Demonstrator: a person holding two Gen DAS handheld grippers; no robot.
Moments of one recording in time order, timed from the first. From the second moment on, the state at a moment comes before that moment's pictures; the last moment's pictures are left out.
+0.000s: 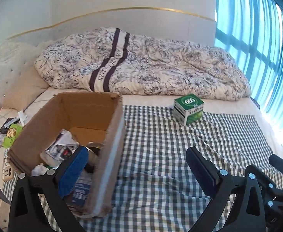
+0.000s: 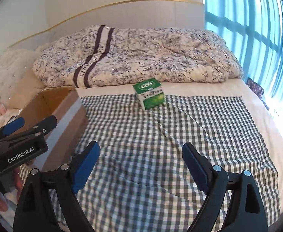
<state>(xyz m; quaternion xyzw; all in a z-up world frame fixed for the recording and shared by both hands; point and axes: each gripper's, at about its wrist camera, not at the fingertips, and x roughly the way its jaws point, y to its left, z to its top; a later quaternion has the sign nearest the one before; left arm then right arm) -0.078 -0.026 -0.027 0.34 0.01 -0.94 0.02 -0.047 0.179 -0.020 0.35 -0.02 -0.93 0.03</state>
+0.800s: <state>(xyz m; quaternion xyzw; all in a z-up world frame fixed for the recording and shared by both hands) -0.186 0.019 -0.112 0.41 0.01 -0.91 0.00 -0.198 0.214 -0.064 0.41 -0.02 -0.91 0.08</state>
